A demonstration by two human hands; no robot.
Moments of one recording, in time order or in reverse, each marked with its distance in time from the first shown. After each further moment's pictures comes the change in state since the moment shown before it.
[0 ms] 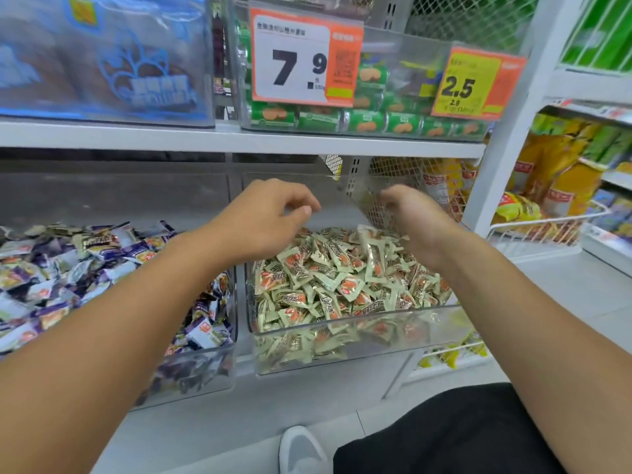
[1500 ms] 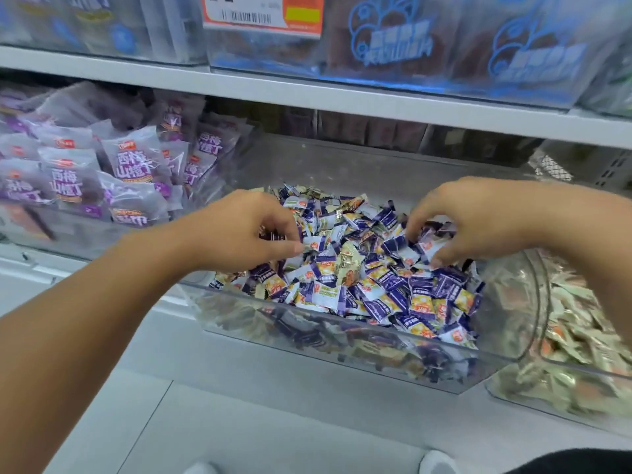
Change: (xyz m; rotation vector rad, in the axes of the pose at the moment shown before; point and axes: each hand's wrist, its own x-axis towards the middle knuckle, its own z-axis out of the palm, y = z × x) left_hand -0.202 -0.167 -0.144 0.262 0.011 -0.317; right_hand -0.003 -0.116 0.208 -1.316 -0.611 -0.783
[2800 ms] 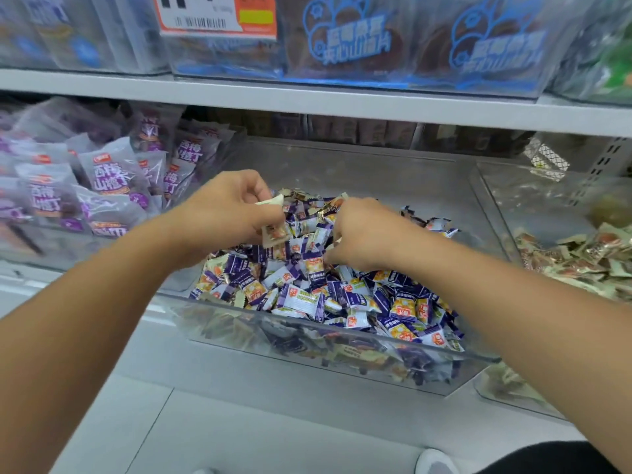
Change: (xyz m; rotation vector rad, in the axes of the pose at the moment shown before) left_hand 0.023 0.023 0.003 -0.620 0.181 -0.432; right_hand 0.052 -0.068 0.034 0.344 0.186 0.144
